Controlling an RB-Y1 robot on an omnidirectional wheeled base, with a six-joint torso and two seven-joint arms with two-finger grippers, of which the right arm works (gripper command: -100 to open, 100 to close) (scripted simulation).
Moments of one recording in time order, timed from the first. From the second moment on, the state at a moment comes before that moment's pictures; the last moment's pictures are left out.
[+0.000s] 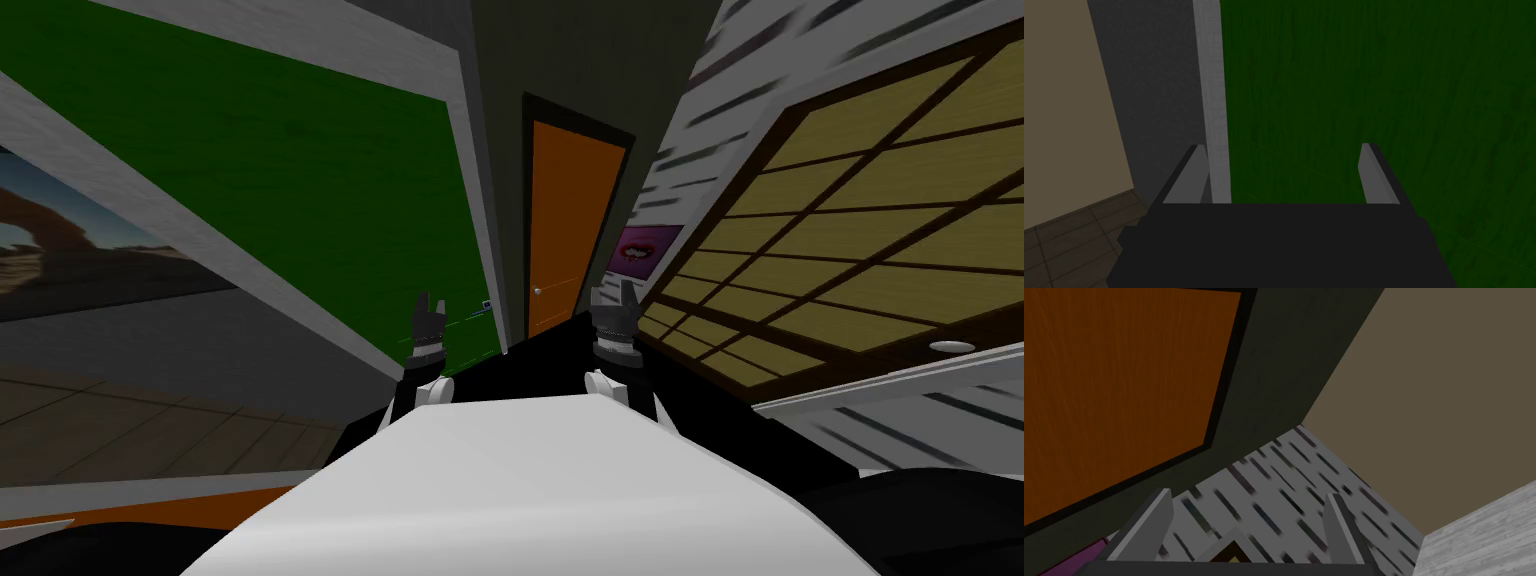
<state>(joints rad) 0.51 0.04 -0.01 -2.27 0.00 -0.64 -0.14</state>
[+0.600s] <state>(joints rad) 0.48 0.02 -0.03 -2.13 0.05 -0.67 0.00</state>
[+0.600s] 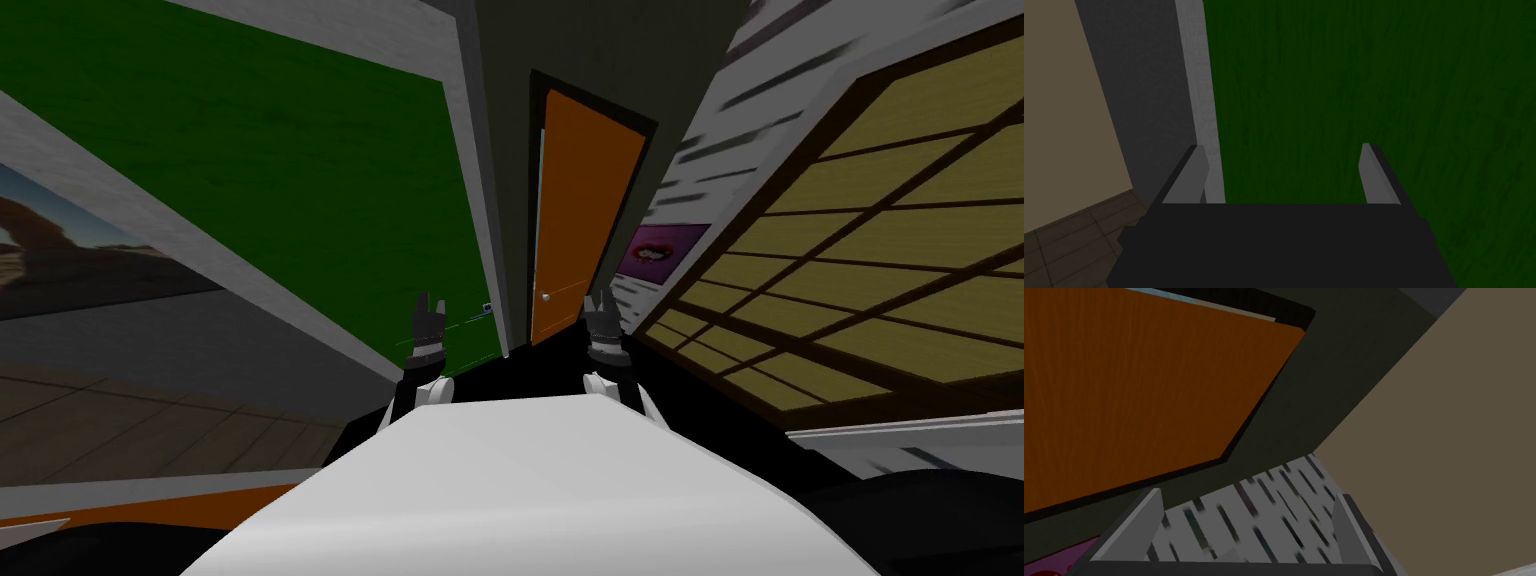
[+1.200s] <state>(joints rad) 0.43 -0.02 -0.07 -1.94 0.12 -0.70 0.17</state>
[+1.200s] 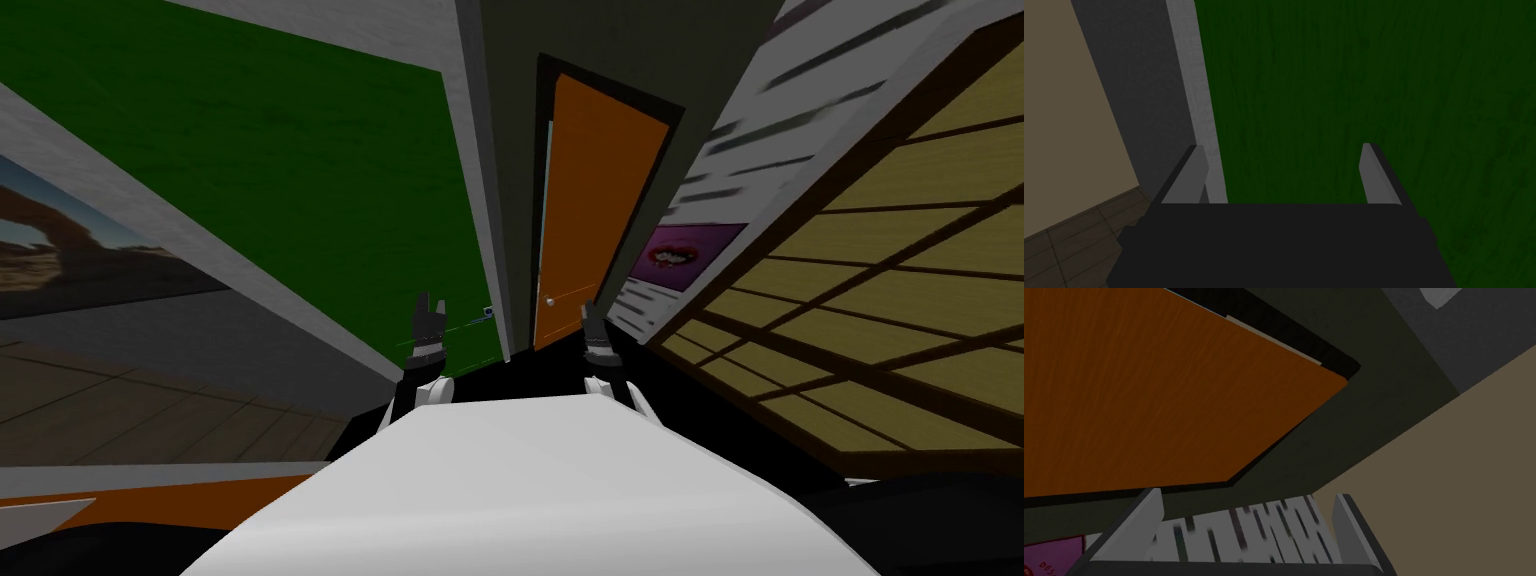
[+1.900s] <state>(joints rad) 0.42 -0.05 -0.11 -1.78 0.18 -0.74 0.35</state>
